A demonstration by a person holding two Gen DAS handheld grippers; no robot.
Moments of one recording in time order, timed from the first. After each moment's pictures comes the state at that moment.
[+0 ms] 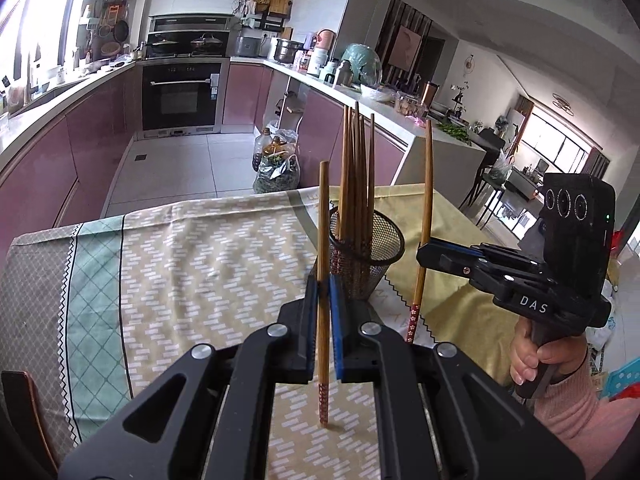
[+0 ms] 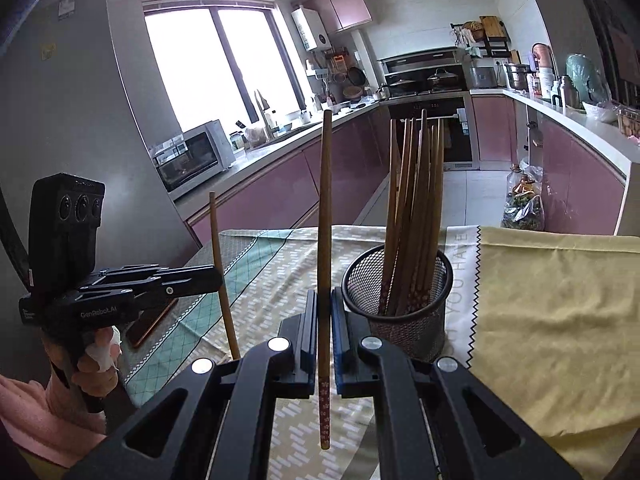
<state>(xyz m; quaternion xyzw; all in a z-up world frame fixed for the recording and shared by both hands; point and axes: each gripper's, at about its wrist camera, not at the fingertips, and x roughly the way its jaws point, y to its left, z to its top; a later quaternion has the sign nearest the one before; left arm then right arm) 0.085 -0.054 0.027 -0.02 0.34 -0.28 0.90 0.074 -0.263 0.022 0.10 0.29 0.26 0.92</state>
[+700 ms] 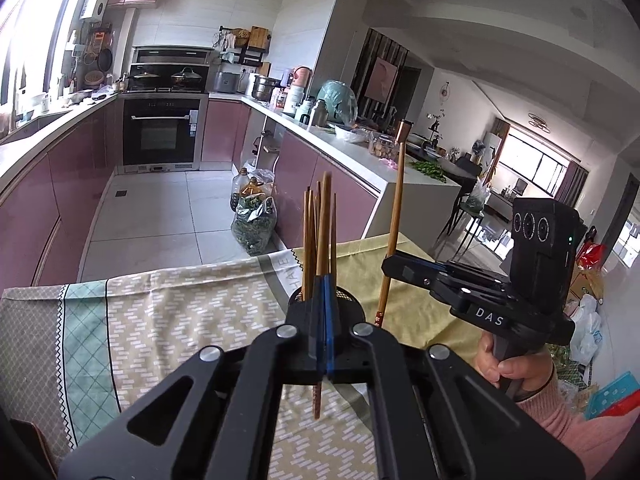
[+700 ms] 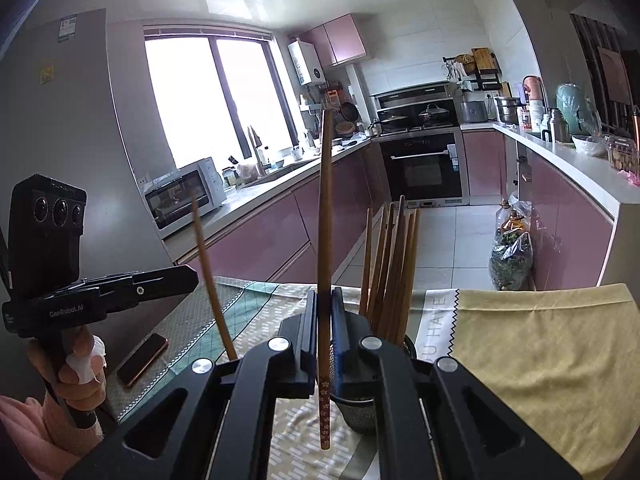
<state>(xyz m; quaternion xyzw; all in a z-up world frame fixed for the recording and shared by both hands) 0.097 -0.072 0.094 -0.04 0.28 -0.32 0.90 0.097 -0.282 0.063 0.10 0.23 0.24 0.94</state>
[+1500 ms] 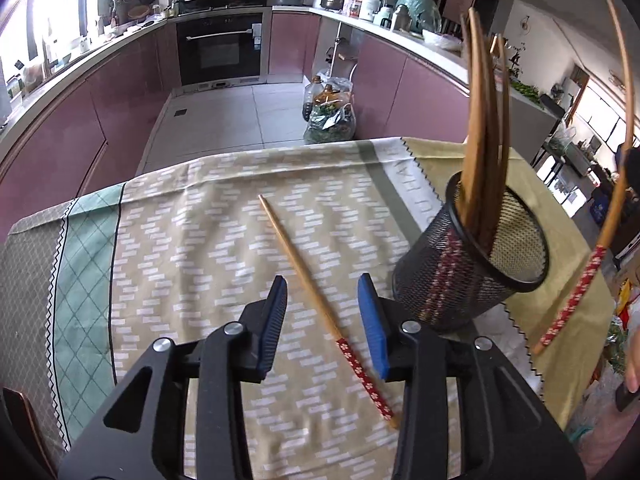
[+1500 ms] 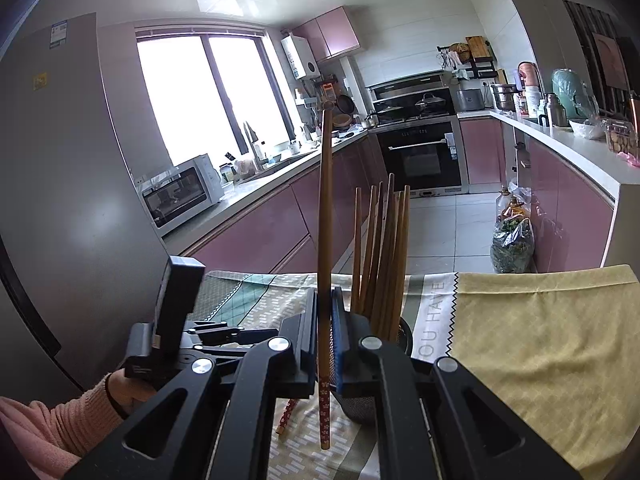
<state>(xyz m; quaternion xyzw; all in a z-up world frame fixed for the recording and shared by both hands) 0.193 -0.086 -0.051 0.03 0.44 -0.17 0.88 0.097 -0.286 0.047 0.12 0.25 0.24 0.93</state>
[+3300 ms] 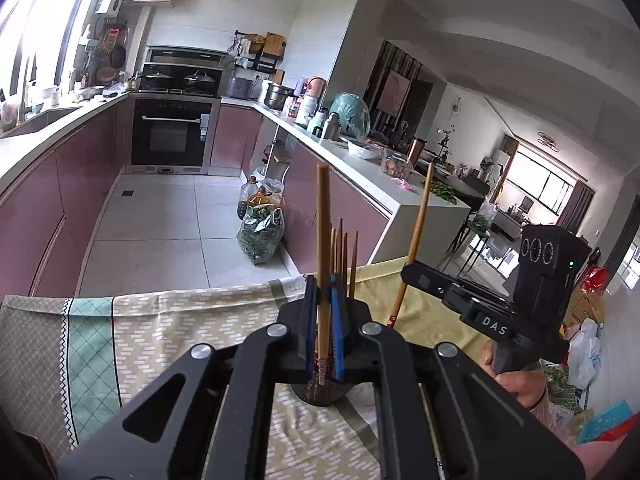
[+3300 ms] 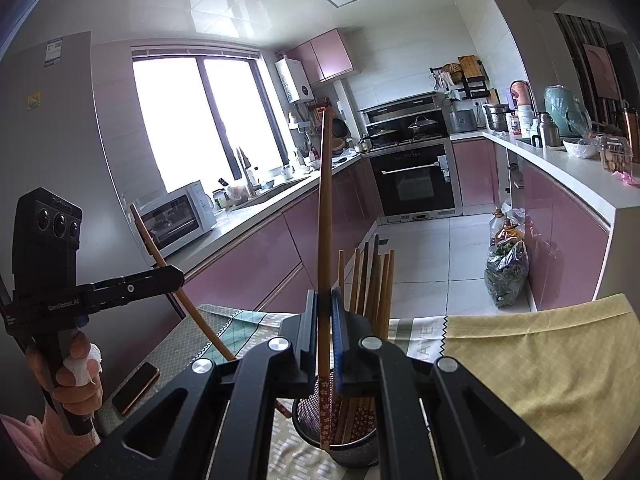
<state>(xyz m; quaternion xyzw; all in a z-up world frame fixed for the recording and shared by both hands) 0.137 -0.070 0.113 -0.07 0.27 -0.30 0.91 0.121 -0.296 0.073 0.13 0.21 0.22 0.94</state>
